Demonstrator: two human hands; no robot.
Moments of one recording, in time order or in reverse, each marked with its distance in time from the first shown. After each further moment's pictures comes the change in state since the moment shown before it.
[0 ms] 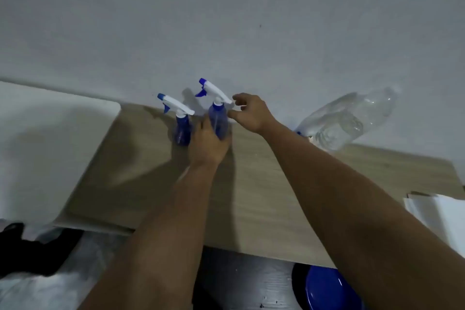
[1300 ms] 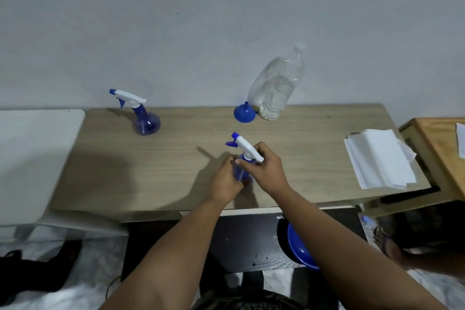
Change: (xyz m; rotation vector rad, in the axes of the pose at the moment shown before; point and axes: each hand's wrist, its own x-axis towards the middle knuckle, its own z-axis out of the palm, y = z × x) left_hand -0.196 0.034 0.086 -0.145 -0.475 0.140; right_hand -0.271 0.126 -0.025 0.430 0.326 0.055
